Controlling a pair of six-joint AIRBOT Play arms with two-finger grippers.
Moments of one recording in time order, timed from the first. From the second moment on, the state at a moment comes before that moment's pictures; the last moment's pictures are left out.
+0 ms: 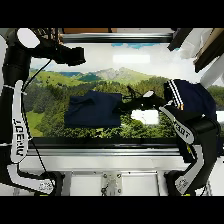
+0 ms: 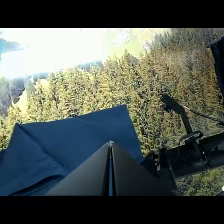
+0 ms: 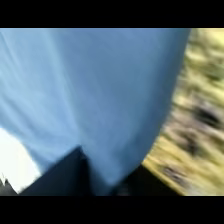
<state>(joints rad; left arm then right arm) -0.17 -1.62 2.00 1.13 -1.30 -1.56 0.28 -1.90 1.29 -0.39 1.02 1.11</state>
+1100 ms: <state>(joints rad) -0.17 -1.63 1.99 1.13 -1.32 -1.56 -0.49 -1.31 1.64 -1.04 1.13 1.43</state>
